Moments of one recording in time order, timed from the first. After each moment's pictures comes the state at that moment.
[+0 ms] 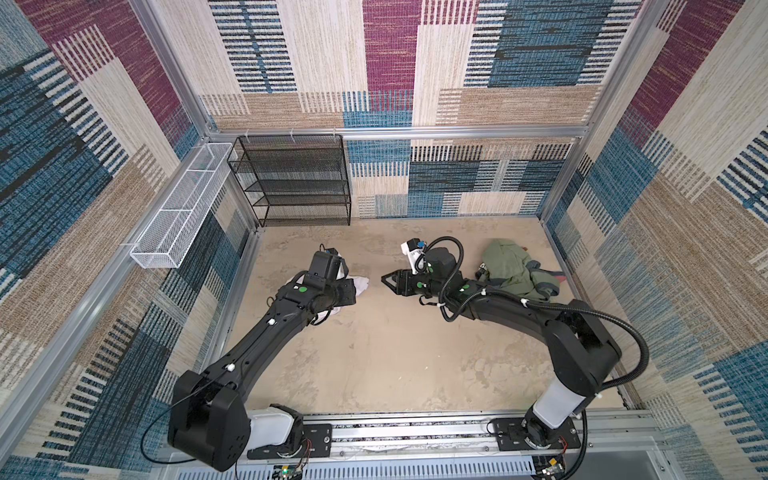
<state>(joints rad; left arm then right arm) -0.38 1.36 1.04 -0.58 -0.02 -0.42 0.65 1.66 1.05 0.17 -0.33 0.57</state>
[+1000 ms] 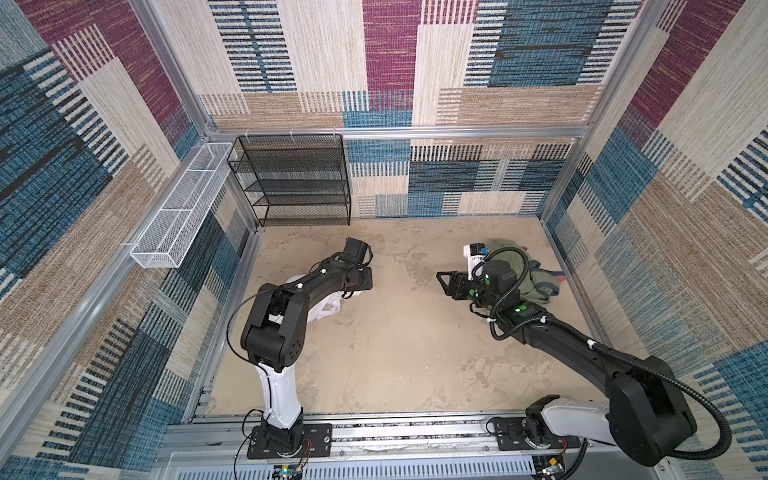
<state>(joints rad) -0.38 1.93 1.33 -0.44 -0.05 -0.39 0.42 1.28 0.73 0.13 -0.19 0.48</state>
